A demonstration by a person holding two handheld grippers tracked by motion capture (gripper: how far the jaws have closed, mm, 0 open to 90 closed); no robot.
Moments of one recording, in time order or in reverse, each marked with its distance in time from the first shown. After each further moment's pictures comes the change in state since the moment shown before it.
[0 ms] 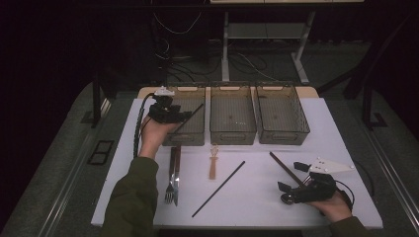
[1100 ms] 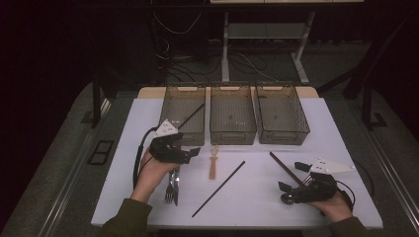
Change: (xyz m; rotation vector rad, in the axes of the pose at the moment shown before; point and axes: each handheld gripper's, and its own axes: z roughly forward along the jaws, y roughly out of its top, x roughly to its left) left arm -0.076 -0.072 -0.039 -0.051 -0.117 0.099; right arm 0.000 0.000 -0.002 -0.006 -0.009 0.003
